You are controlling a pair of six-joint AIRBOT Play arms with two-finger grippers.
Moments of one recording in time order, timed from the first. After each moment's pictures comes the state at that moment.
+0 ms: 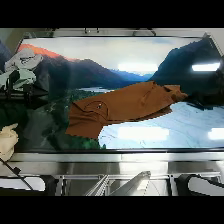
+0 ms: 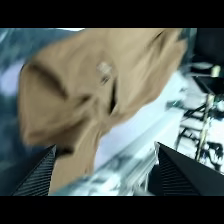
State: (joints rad) left arm 0.53 -1.62 1.22 0.59 -1.59 -1.03; right arm -0.51 -1.37 1.01 -0.88 1.21 1.01
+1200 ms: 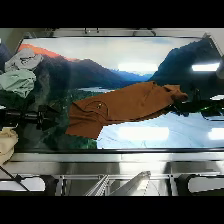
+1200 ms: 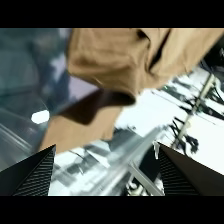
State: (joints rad) left arm 0.52 -1.58 0.89 0.68 -1.47 -1.06; right arm -0.40 -1.62 0.94 -0.72 1.07 0.90
